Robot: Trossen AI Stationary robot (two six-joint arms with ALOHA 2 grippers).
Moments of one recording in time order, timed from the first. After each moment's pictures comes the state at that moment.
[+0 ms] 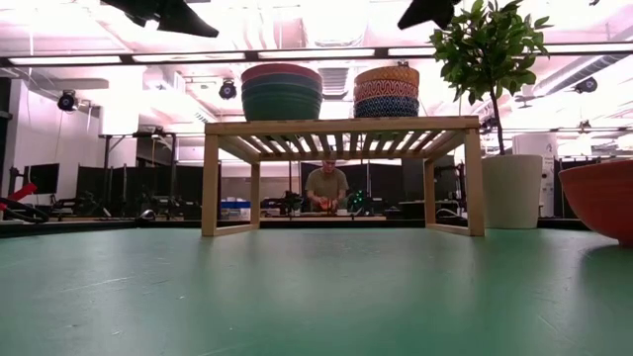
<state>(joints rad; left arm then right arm) -0.29 0.88 0.71 -0.11 -0.90 0.21 -0.31 1.20 1.42 -0.81 -0.01 -0.13</state>
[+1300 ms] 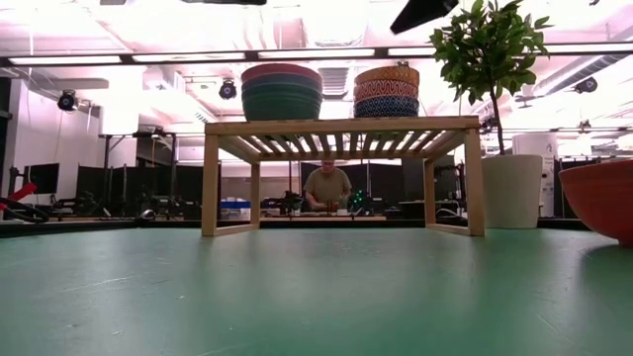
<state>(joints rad) -0.29 1.14 0.86 0.09 -0.77 0.33 -0.14 1.20 1.30 -0.63 0.35 -0.25</state>
